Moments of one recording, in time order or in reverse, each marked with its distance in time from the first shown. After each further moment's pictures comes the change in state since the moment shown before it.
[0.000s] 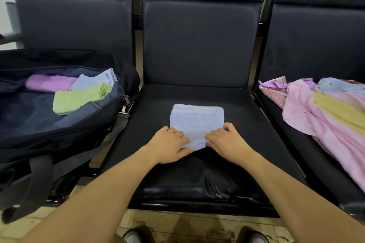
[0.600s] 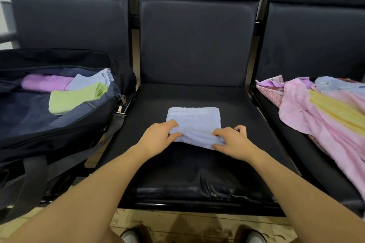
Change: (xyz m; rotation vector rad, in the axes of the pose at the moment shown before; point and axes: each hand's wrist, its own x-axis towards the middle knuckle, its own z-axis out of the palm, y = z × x) left_hand -0.004 -0.009 -0.009 -0.552 0.195 -0.298; right_hand -0.013 0.019 -0.018 0.502 -0.300 0.369
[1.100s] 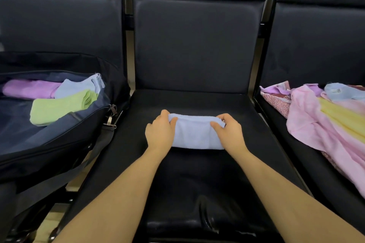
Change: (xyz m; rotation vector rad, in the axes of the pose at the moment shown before) left_hand 0.073 0.010 0.021 0.021 0.292 -0.485; right_hand 0.074 -0.001 0.004 0.627 0.395 0.402
